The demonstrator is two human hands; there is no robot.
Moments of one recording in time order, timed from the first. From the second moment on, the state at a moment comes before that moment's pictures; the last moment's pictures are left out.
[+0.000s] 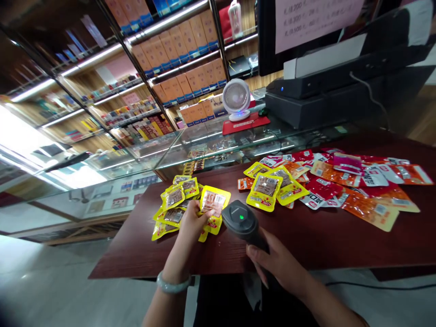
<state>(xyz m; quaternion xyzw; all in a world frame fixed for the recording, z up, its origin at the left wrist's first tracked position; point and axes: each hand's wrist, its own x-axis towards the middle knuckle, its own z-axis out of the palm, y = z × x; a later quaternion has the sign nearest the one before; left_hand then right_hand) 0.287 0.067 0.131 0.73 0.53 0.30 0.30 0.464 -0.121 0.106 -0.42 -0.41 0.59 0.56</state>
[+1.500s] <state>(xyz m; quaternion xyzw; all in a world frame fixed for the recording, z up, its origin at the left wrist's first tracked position) 0.256 0.057 0.126 0.78 0.53 0.23 0.25 0.466 -0.119 0.097 -0.42 -0.42 0.59 0.54</state>
